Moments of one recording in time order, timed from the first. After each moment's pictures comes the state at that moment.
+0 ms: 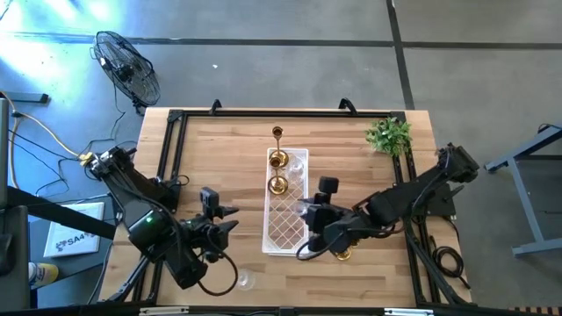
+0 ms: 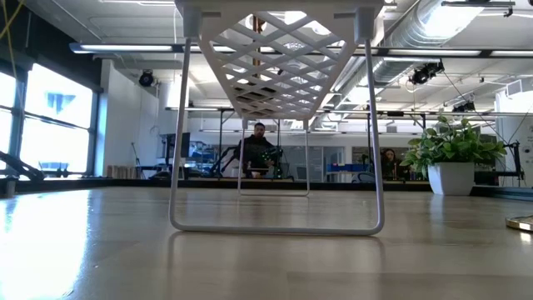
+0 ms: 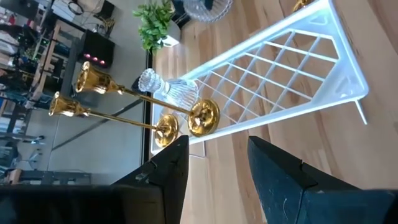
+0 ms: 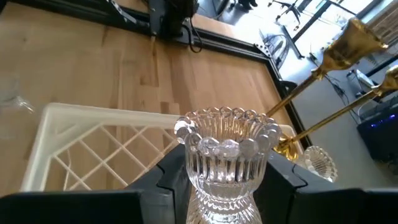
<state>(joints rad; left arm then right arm) -0.80 1.58 1.75 -1.36 -0.95 -0.29 0.52 1.61 1.52 -0.68 0.78 0.17</state>
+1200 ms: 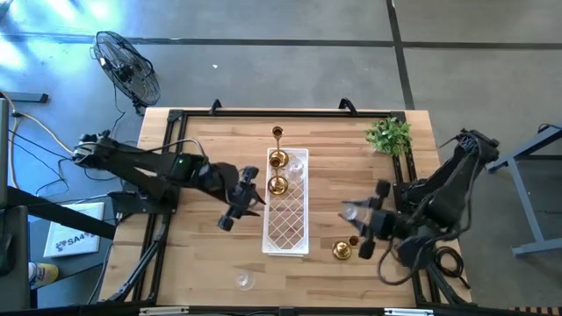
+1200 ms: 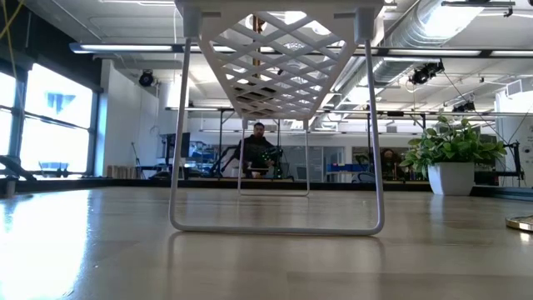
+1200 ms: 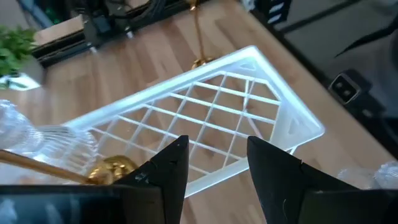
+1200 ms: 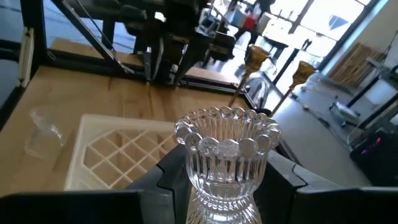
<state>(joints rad) -0.22 1.26 1.16 -0.48 0.06 0.23 0.85 1.28 1.29 -0.70 1.14 0.33</state>
